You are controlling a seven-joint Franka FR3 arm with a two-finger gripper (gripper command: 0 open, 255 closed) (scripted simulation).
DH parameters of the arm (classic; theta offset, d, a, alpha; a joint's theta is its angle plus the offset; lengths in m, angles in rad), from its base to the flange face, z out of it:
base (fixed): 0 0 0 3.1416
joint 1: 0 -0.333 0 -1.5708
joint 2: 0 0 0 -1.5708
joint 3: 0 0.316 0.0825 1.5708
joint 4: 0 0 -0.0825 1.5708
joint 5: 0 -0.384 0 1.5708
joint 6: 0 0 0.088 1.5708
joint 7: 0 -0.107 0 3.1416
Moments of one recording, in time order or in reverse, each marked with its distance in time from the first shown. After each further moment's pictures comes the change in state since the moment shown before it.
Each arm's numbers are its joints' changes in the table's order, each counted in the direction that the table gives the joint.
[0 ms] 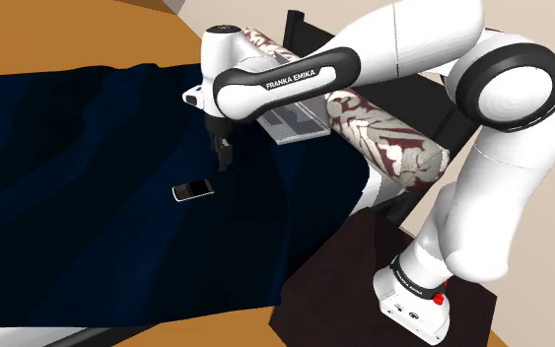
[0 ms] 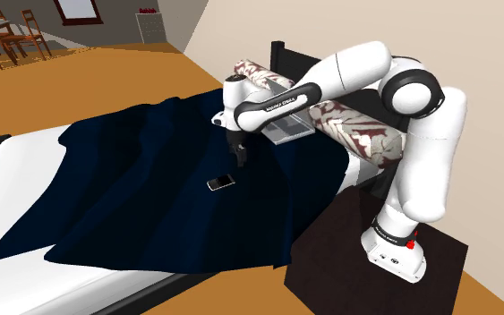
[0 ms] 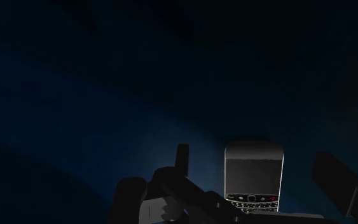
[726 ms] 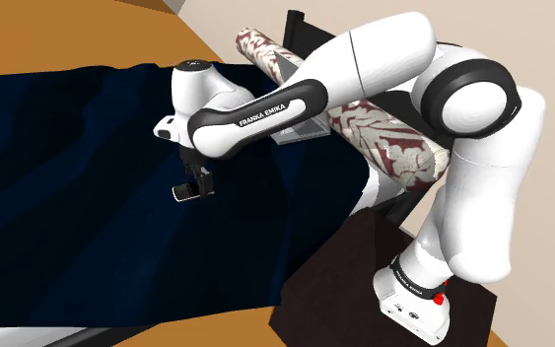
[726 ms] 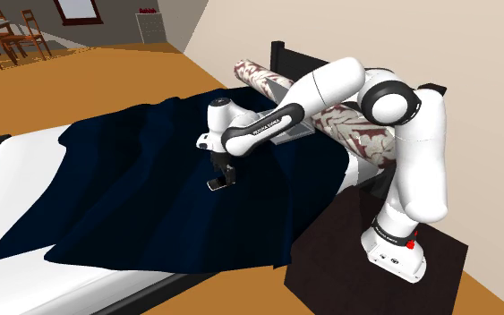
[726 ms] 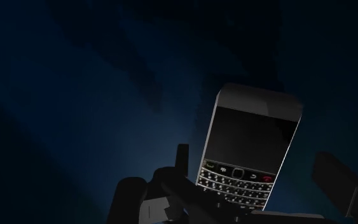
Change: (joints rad) arm -0.052 -0.160 0.058 0.068 0.028 -0.097 0.111
